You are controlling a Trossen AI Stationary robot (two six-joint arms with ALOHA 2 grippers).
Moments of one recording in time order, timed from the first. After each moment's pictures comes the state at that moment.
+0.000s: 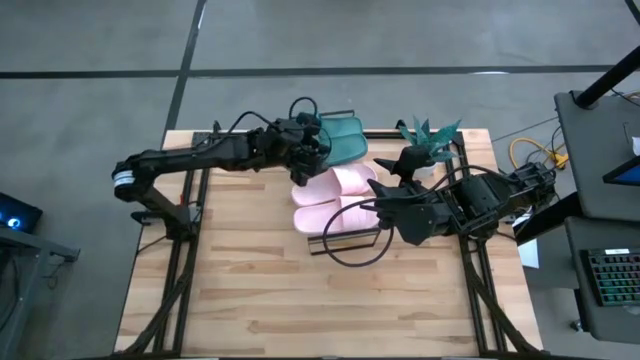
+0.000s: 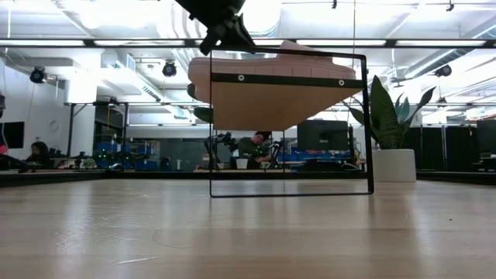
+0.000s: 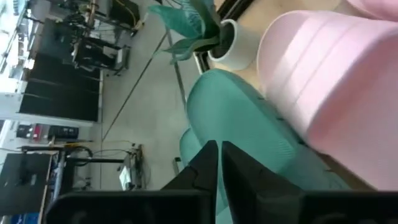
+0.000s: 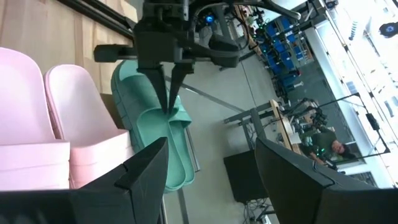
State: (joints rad) left arm 0.24 1.51 1.41 -0.35 -0.21 1.04; right arm 0.41 1.56 1.91 -1.18 1.09 -0.22
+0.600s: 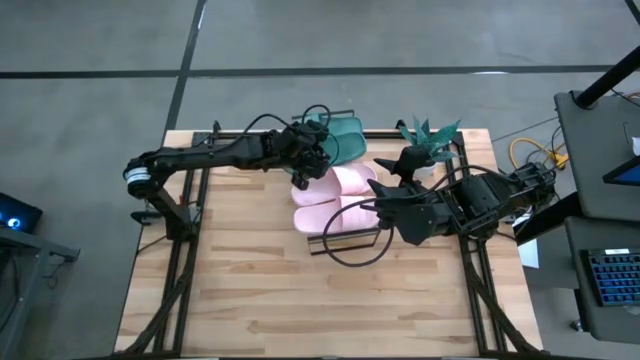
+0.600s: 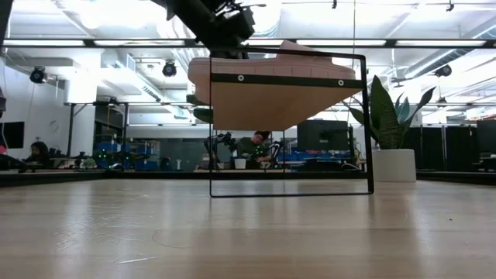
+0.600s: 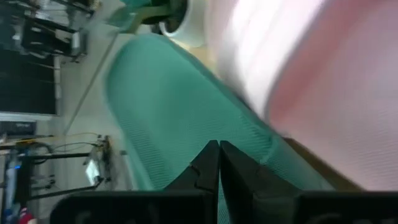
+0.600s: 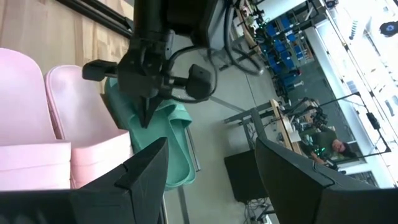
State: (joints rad) left arm 0.29 1.61 1.40 -0.41 -0.17 1.03; right arm 0.41 1.56 1.91 -1.18 1.09 -0.21
